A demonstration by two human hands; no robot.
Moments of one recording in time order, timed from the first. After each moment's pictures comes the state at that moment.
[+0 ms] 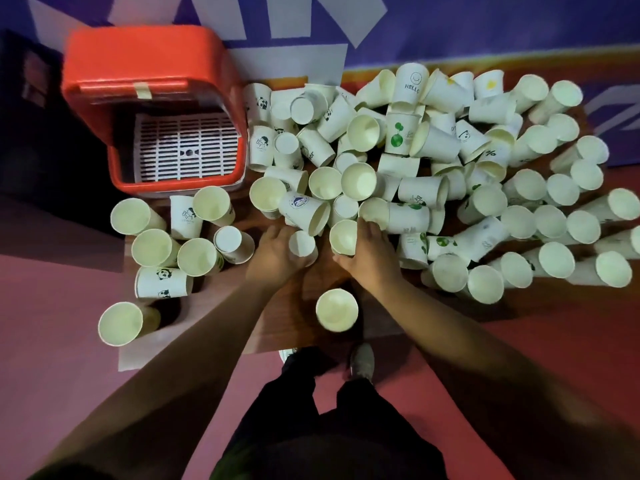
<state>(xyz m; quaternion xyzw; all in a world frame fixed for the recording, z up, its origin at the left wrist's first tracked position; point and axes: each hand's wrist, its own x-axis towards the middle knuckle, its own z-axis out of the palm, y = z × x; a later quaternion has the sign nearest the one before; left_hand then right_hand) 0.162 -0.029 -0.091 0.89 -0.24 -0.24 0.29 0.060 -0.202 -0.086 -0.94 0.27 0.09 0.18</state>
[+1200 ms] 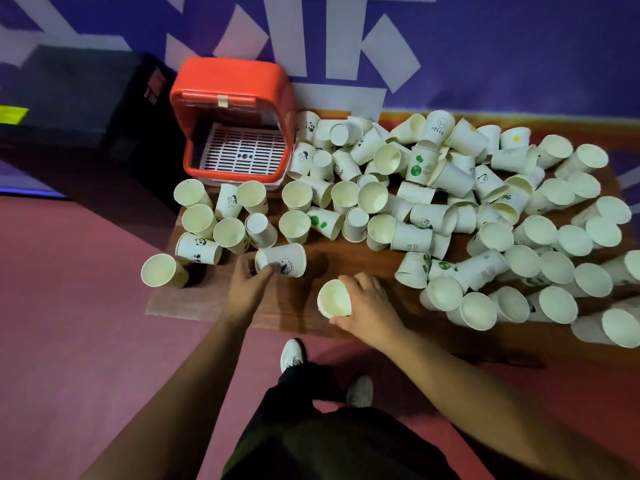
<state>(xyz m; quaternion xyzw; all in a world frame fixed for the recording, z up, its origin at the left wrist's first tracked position) 0.073 0.046 -0.065 0.76 0.12 -0.18 0.62 -0.036 -0.176 -0.050 -0.96 0.06 0.14 0.24</state>
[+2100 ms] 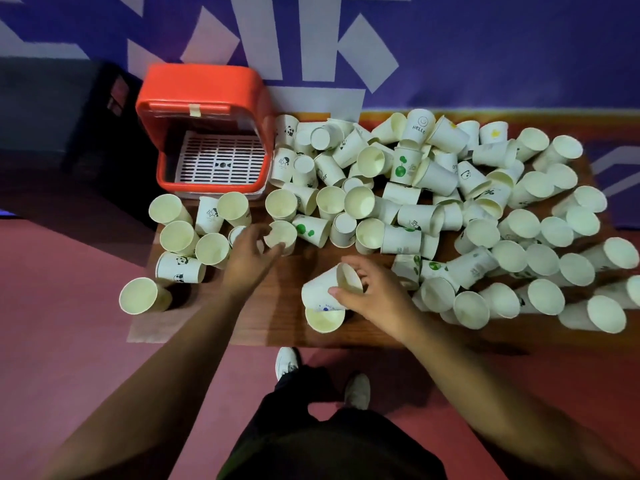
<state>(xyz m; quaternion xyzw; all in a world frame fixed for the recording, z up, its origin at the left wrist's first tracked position) 0.140 0.007 -0.038 0.89 -0.07 -0.13 0.43 -0.011 -0.195 0.014 -0.84 0.19 0.08 0.50</state>
